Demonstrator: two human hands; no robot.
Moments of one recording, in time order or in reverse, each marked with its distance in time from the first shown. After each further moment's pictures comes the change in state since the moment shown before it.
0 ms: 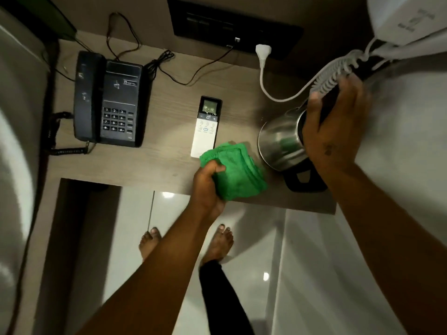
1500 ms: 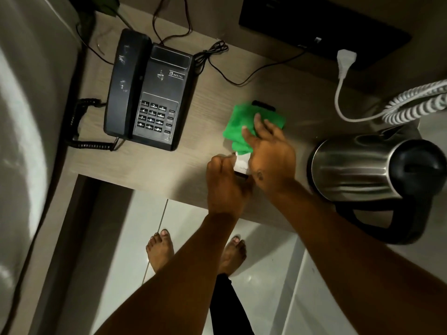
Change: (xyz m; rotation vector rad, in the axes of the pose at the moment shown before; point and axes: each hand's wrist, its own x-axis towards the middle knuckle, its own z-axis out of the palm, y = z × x) left_hand 0.090 -0.001 -0.089 1.422 0.450 0.699; right_hand -0.060 -0.104 0.160 -0.225 -0.624 -0.403
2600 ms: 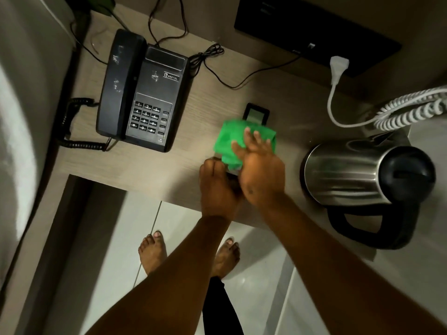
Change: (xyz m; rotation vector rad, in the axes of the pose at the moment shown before) left_hand -0.001 0.004 -0.002 -0.038 0.005 -0.058; right_hand -0.015 -0.010 0.006 0.058 -0.083 0.012
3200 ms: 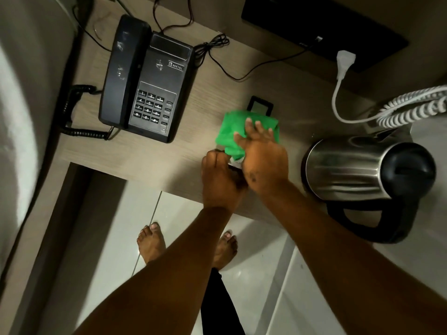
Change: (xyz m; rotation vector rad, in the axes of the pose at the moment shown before) left_hand 0.003 -0.001 0.002 0.055 -0.045 0.001; right_hand 0.003 -0.001 -0.010 -0.081 0.012 -0.048
